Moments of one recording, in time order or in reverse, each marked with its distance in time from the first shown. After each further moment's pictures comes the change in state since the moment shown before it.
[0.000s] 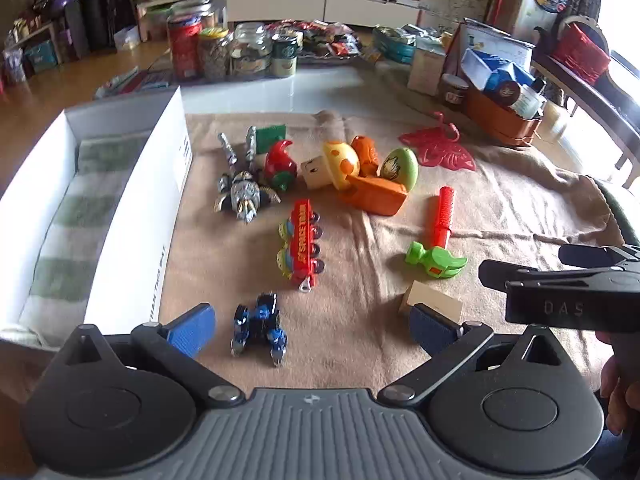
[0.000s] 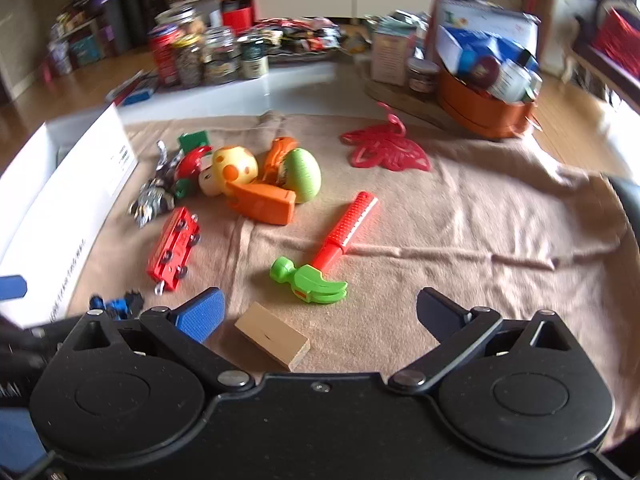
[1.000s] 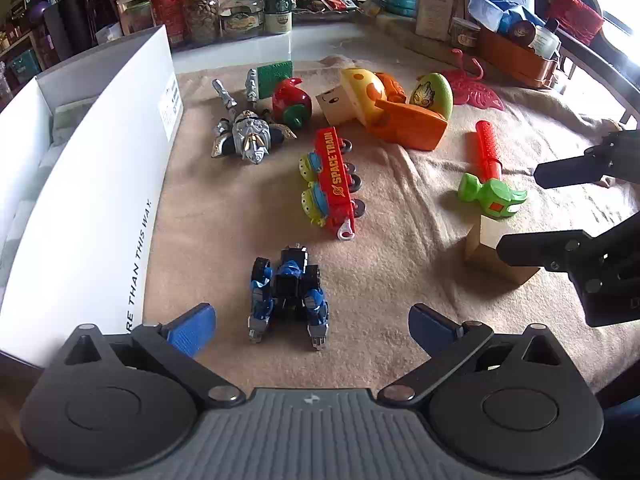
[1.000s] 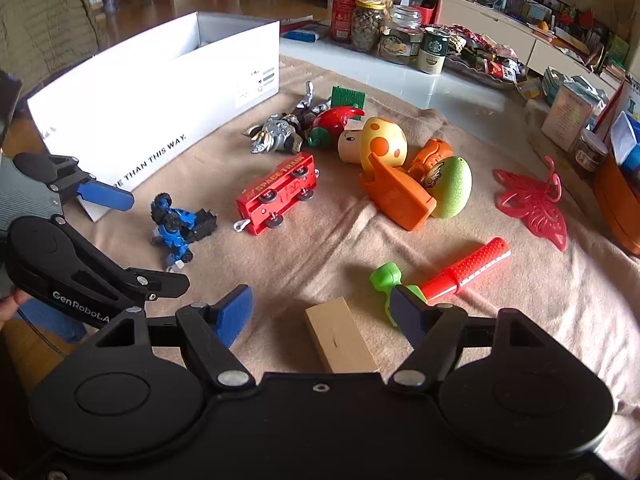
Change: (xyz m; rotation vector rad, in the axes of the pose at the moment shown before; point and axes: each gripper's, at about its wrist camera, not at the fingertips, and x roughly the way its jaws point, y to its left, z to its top) left arm 0.078 0.023 -0.036 0.088 0.028 0.003; right arm 0.042 0.039 -0.008 -0.441 0.017 0.262
